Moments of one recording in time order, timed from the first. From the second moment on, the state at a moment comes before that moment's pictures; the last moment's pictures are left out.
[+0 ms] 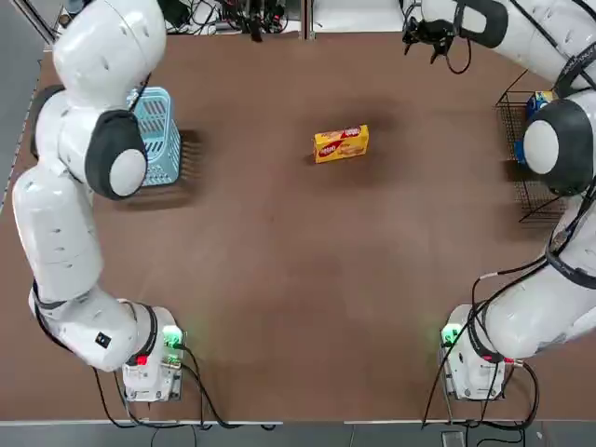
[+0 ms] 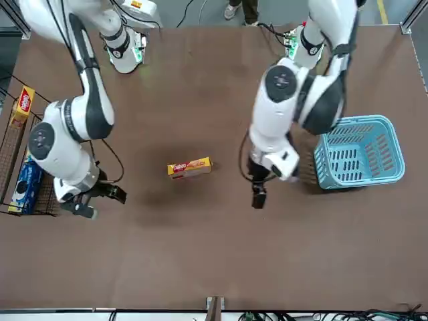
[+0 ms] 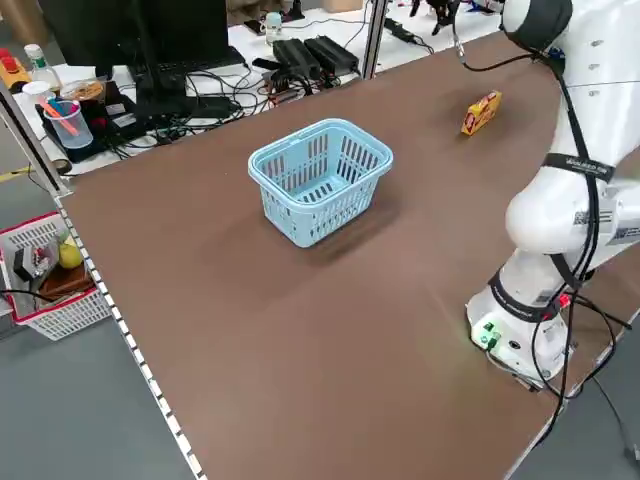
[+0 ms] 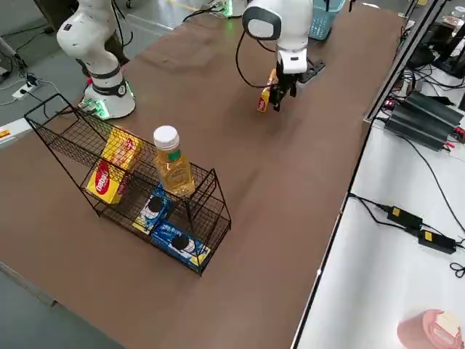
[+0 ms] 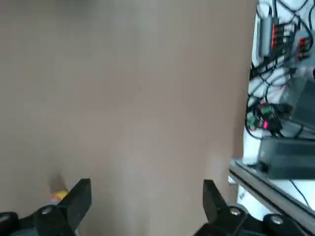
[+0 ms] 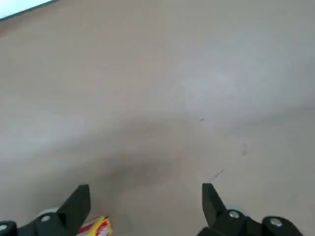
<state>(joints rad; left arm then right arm) -0.45 0.53 -0.09 -1.18 0.14 1.87 -2.09 0.29 0.39 -0.09 -1.66 0.10 2.16 0.46</state>
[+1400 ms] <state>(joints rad) -0.04 0.04 -0.09 -1.53 0.02 1.52 -0.24 0.72 0.50 -0.09 -1.62 0.09 2.22 1.70</state>
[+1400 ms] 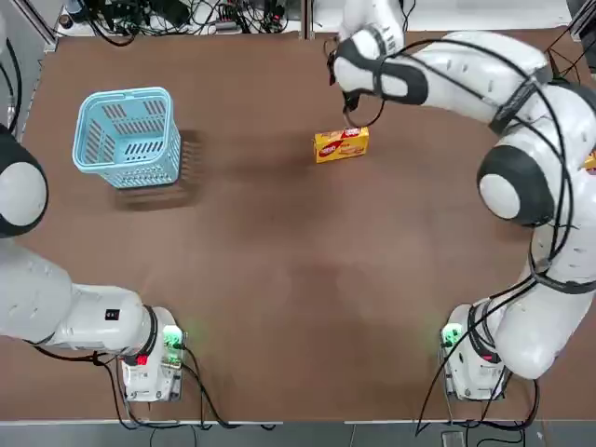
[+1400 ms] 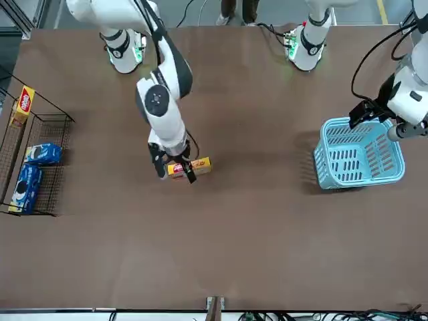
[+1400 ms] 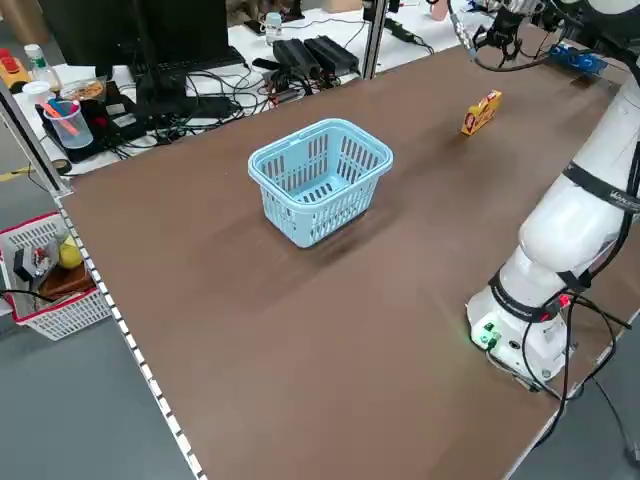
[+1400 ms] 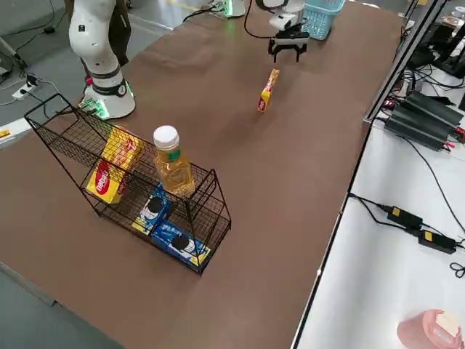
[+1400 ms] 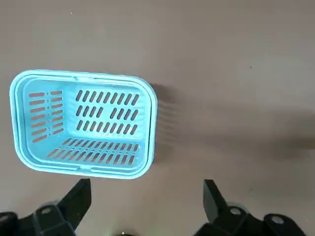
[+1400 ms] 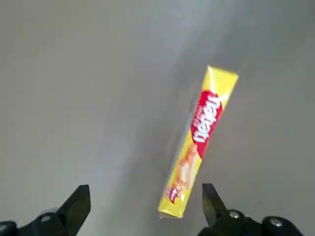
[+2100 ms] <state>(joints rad) -0.01 0.05 -0.09 -1.49 0.02 1.52 -0.18 0.77 0.60 -0.10 -1.60 0.06 2.23 1.90</state>
